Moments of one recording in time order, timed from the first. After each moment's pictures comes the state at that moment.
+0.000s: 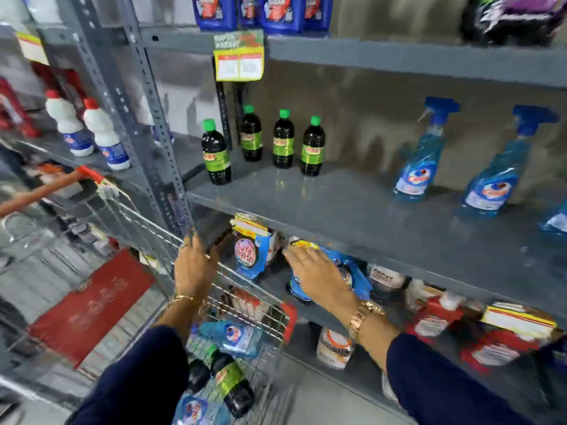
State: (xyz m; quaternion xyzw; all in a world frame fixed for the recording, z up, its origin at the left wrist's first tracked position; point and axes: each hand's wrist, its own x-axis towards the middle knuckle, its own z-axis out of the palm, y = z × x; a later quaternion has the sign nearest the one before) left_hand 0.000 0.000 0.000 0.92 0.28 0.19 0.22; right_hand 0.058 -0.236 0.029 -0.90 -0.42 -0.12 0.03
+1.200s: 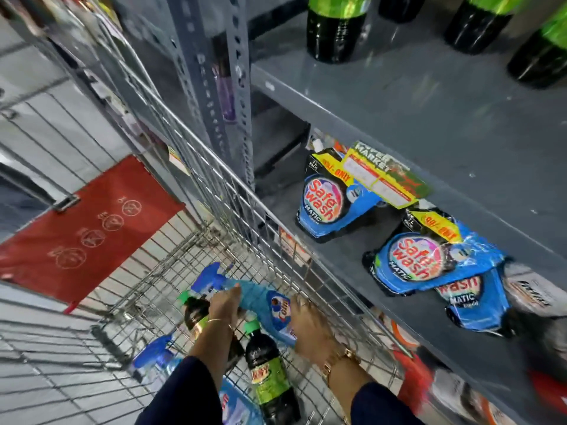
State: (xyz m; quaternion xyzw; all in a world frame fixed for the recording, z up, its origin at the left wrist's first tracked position) left_hand 0.011 0.094 -0.321 0.35 0.66 0.00 0.67; right_hand 0.075 -0.071 -0.283 -0.87 -0.39 0.30 -0.01
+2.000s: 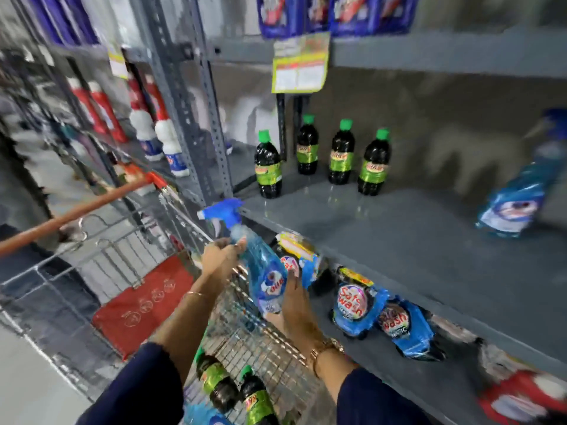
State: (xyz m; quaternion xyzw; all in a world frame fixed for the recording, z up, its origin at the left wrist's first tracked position) left_hand 0.028 0.027 0.047 0.63 0.39 0.25 0.63; right_hand 0.067 -0.121 -0.048 -0.88 -0.33 0.09 0.34
